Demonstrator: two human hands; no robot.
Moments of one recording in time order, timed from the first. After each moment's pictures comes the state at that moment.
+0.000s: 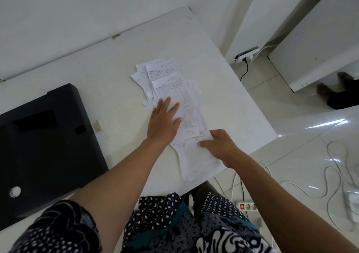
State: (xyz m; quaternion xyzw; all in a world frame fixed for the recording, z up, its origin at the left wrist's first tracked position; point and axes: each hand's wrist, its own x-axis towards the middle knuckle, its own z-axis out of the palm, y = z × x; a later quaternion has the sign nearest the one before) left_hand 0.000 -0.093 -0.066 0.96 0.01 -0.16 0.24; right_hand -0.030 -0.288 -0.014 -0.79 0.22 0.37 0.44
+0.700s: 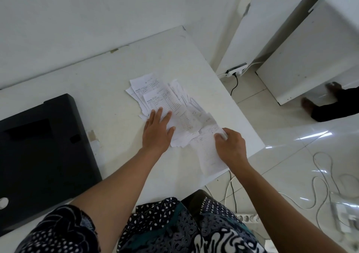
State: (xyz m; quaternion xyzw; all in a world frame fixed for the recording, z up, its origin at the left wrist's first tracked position) left_hand -0.001 -0.094 -0.063 0.96 0.04 -0.15 0.24; right_hand -0.026 -0.315 0.011 -0.89 0.24 0.15 0.35
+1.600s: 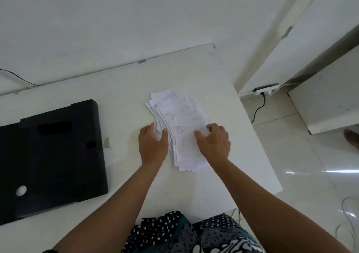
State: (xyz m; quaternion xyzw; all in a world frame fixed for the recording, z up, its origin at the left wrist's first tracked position) left_hand 0.019 -0.080 -0.036 0.84 0.37 0.00 0.40; right_hand 0.072 -0.244 -0.022 -0.93 0.14 0.19 0.28
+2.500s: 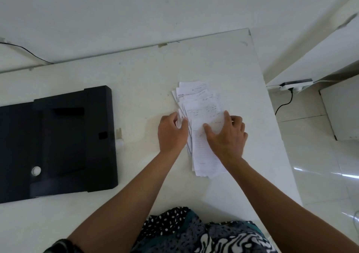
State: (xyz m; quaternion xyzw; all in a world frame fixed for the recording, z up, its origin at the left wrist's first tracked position) left_hand 0.057 -0.076 -0.044 0.82 0.40 -0.02 0.41; right_hand 0.100 -0.223 -0.042 -0.97 0.03 0.15 0.19
